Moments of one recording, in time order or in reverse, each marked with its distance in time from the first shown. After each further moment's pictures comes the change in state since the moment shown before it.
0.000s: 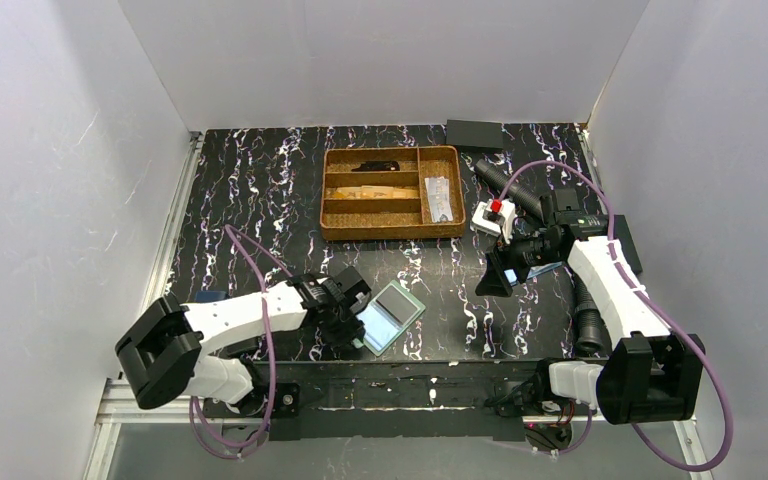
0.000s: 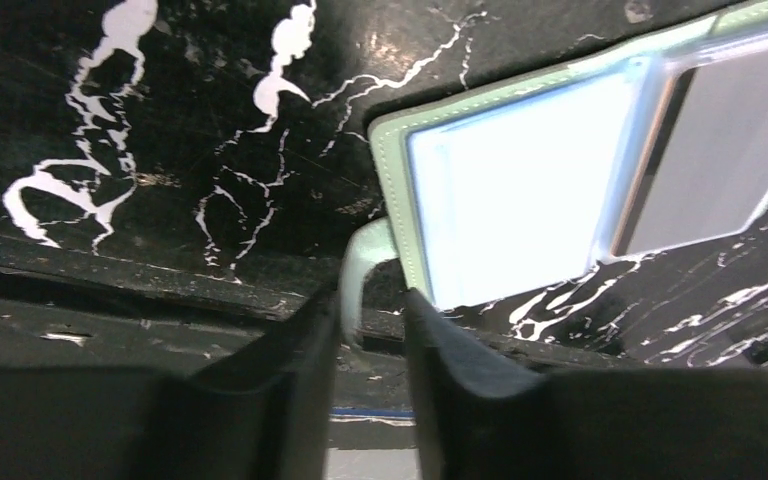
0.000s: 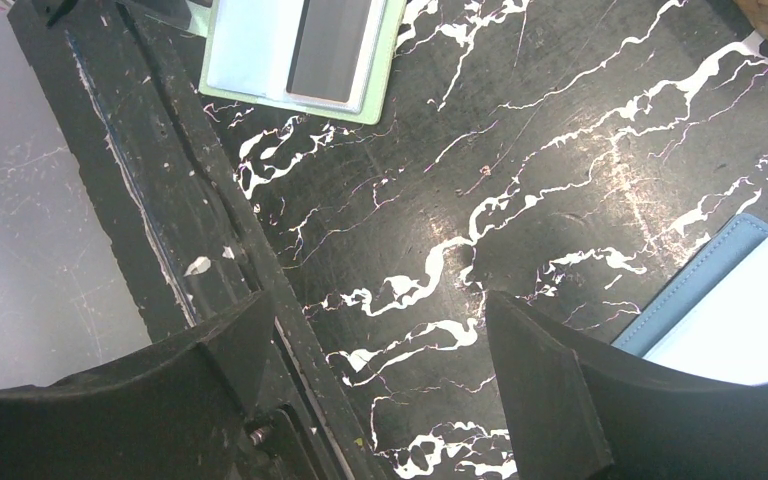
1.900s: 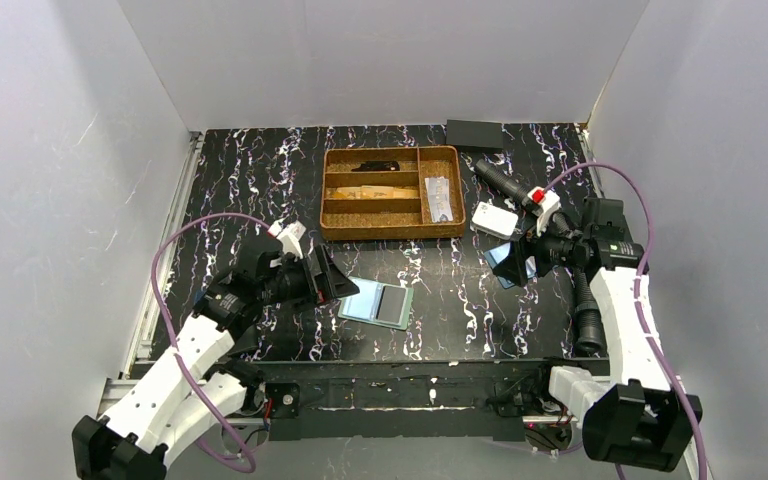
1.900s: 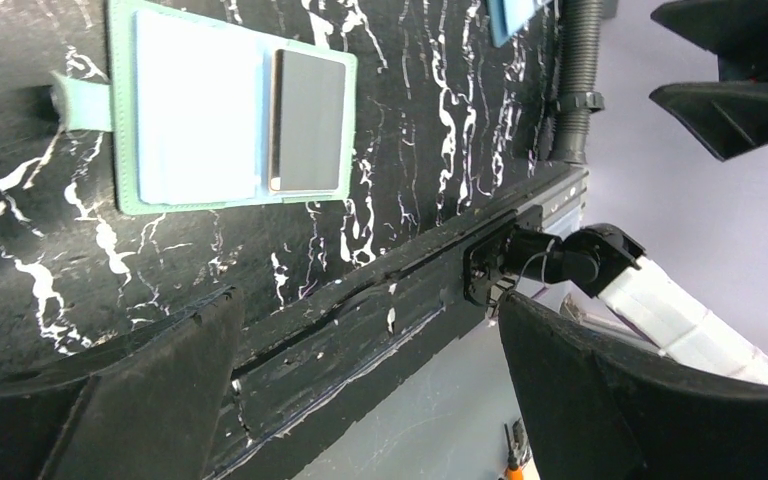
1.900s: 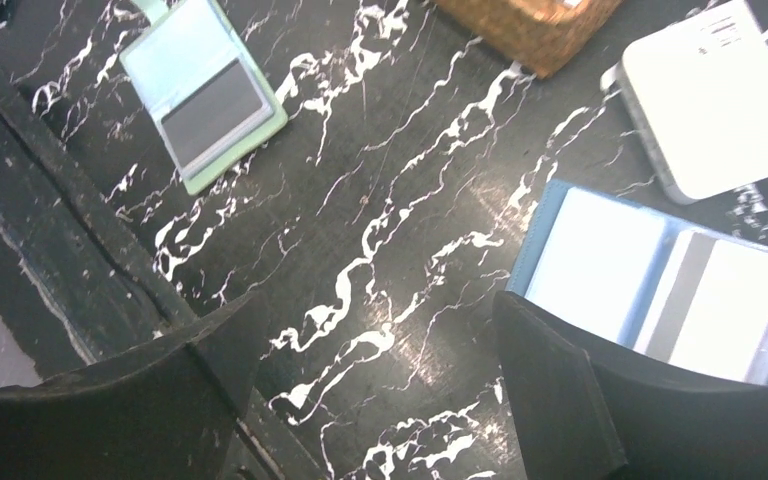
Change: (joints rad) left arm 0.477 -0.520 -0.065 0.200 0.469 0.718; right arm -0.207 -0.177 -0.081 0.178 0.007 0.148
